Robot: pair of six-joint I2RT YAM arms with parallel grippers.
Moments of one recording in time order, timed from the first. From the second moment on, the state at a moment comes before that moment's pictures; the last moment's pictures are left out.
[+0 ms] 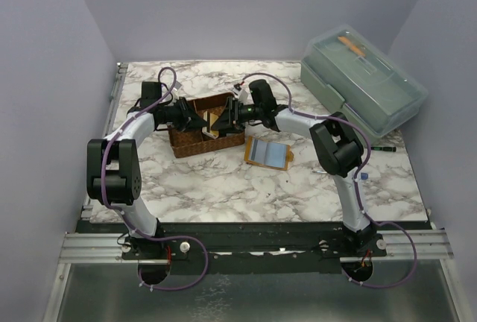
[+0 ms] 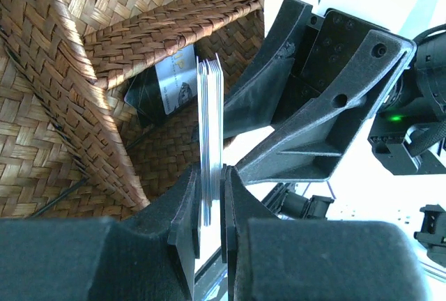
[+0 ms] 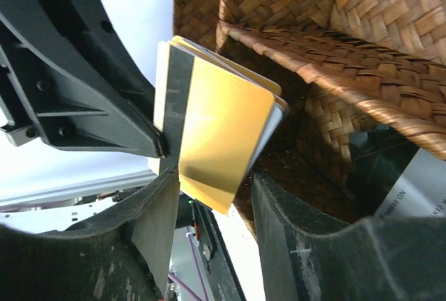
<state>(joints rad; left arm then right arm) -0.01 1.71 1.12 -0.29 0.85 -0.58 0.60 2.23 1.56 0.17 -0.83 0.90</state>
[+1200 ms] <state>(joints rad) 0.03 1.74 1.07 -0.20 0.91 -0.65 0.57 2.21 1.47 0.26 -0.85 0.95</state>
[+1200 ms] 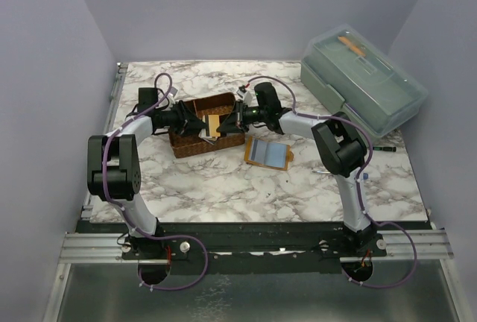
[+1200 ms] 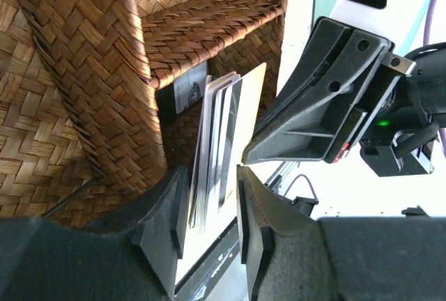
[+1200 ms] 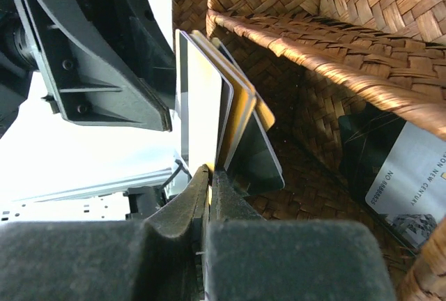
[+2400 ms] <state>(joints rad) 0.03 1.76 1.13 -0.17 0.89 -0.71 0.51 2.21 1.46 0.26 -0.83 1.00</state>
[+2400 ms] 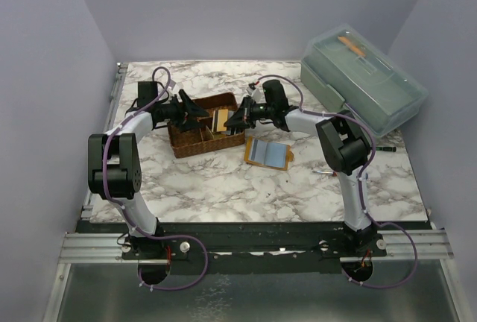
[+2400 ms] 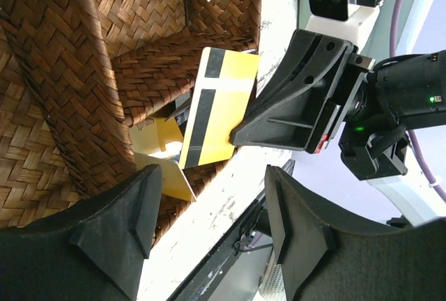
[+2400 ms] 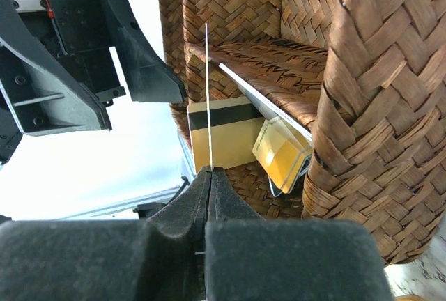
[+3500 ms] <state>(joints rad) -0.04 1.69 1.17 -0.29 0.82 -0.62 0.51 2.01 1.50 -0.14 -0.72 0.70</state>
